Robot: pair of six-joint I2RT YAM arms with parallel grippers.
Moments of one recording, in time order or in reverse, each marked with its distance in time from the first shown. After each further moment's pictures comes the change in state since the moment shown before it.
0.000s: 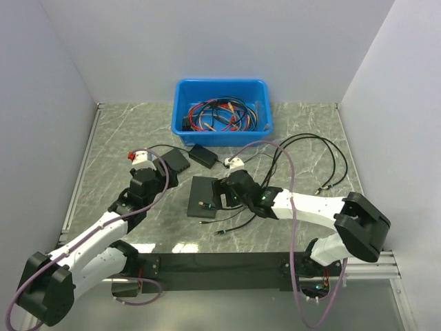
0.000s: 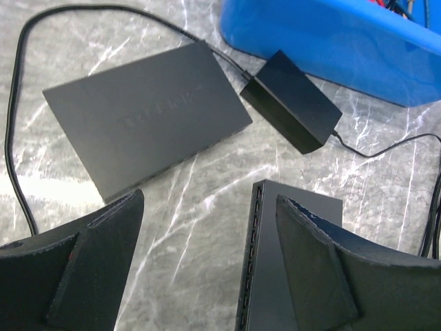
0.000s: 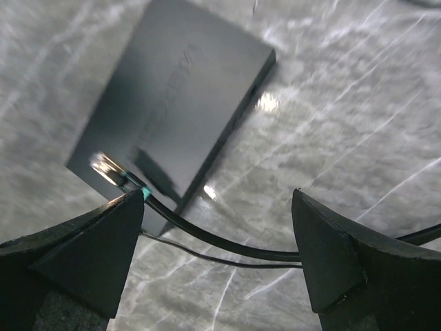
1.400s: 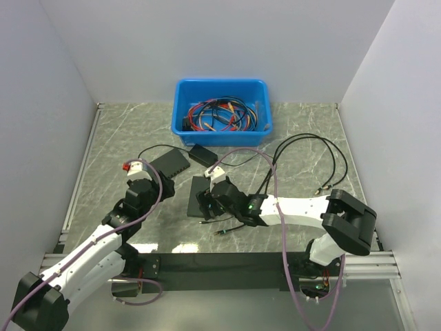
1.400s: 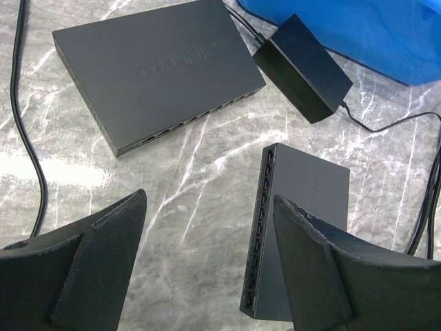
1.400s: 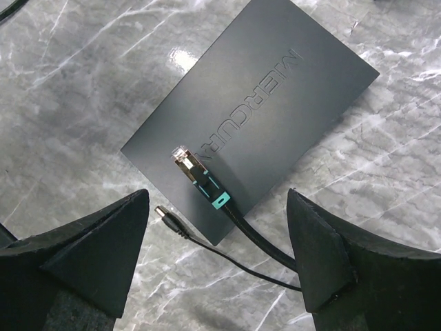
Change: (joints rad) left arm -0.013 -0.176 -0.092 -0.124 0.012 -0.077; right arm 0.162 0.108 0.053 0.085 0.053 -0.088
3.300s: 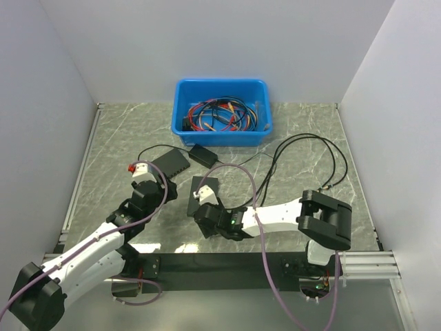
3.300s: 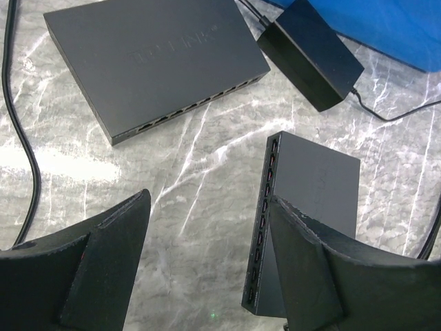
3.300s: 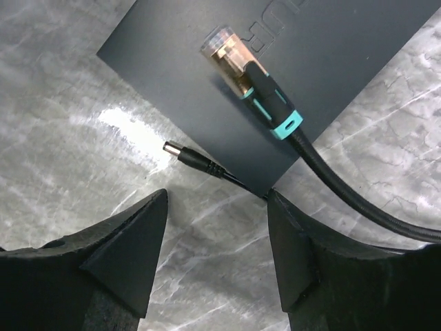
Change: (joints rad) left arm -0.082 0.045 0.000 0.002 -0.082 -0.024; right arm 0.174 0.169 0.061 -0.169 0.144 0.140
